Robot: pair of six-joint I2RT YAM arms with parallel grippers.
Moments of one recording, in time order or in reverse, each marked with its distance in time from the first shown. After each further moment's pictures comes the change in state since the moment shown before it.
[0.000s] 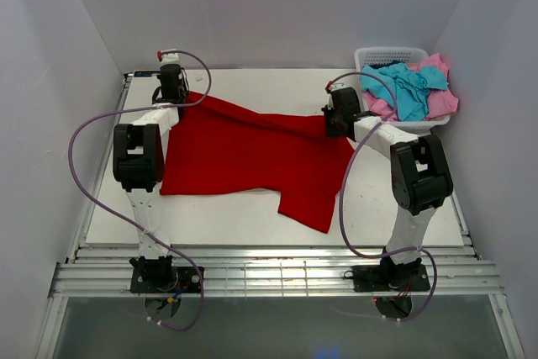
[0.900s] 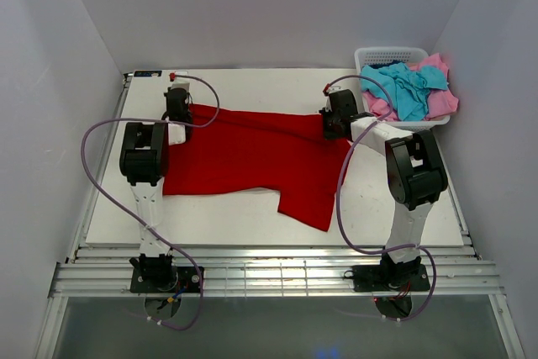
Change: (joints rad) left arm -0.006 0.127 -0.166 0.410 -0.062 0.254; right arm 0.000 0.061 0.009 0.034 -0.034 0.015
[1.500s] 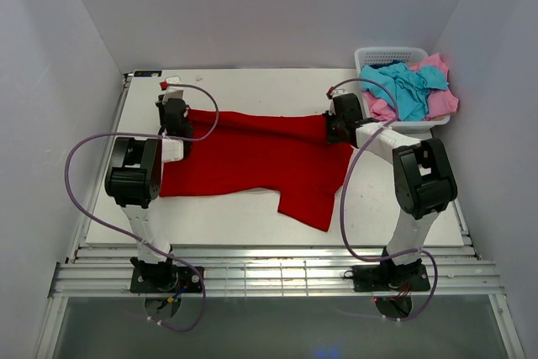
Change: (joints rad) left arm -0.053 -0.325 -0.389 0.185 -0.220 -0.011; right arm 0.000 -0.090 -0.096 0.017 -0.007 0.010
